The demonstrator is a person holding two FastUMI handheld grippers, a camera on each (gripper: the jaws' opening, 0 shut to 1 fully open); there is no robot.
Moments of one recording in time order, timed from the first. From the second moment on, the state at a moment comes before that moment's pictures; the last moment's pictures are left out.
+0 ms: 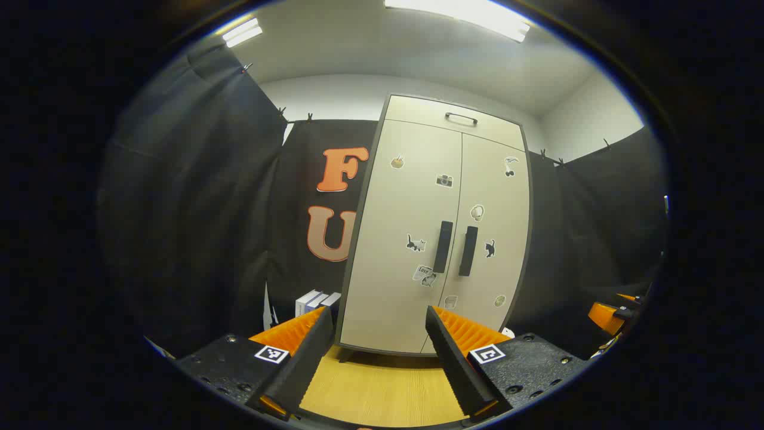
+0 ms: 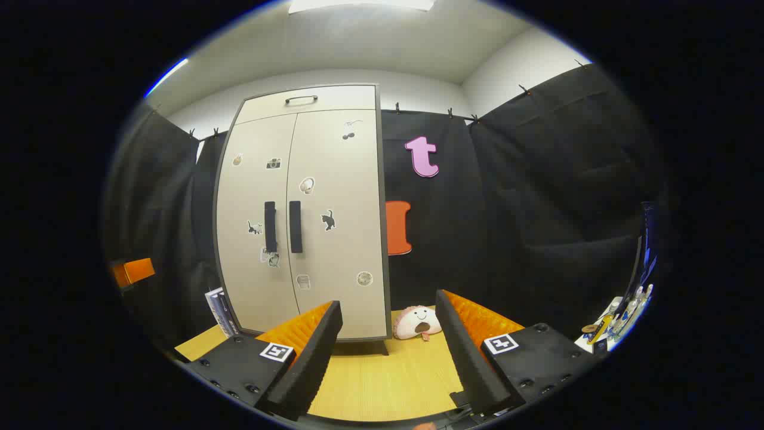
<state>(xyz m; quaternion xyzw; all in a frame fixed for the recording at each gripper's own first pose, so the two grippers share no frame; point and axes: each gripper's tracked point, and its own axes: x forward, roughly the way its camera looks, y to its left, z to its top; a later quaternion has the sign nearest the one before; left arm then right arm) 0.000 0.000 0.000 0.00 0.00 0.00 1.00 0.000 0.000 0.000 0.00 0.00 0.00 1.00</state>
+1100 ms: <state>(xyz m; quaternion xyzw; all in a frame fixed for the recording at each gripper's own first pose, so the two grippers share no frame) 0.005 0.001 -0.022 0.01 0.02 -0.01 1.00 -0.001 0.002 -0.015 -0.01 0.02 -0.01 1.00</state>
